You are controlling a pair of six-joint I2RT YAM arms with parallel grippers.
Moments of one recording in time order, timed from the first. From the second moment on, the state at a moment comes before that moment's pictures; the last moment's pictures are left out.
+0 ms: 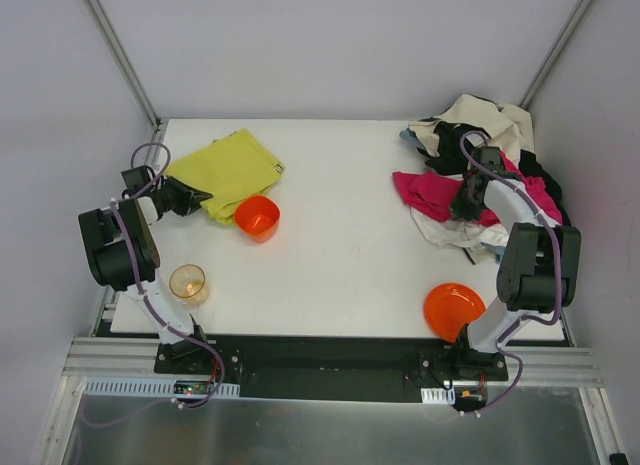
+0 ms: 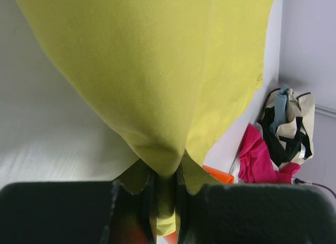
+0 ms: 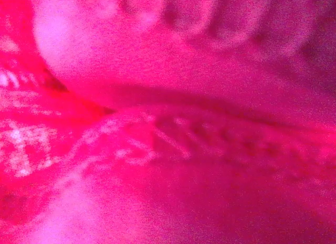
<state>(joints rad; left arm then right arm) 0.40 1.85 0.99 0.05 0.73 -0.82 -0.04 1.68 1.18 -0.63 0.07 0.45</state>
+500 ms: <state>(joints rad) 0.43 1.77 0.94 -0.03 0.62 -0.79 -0.02 1.68 1.18 -0.63 0.07 0.45</state>
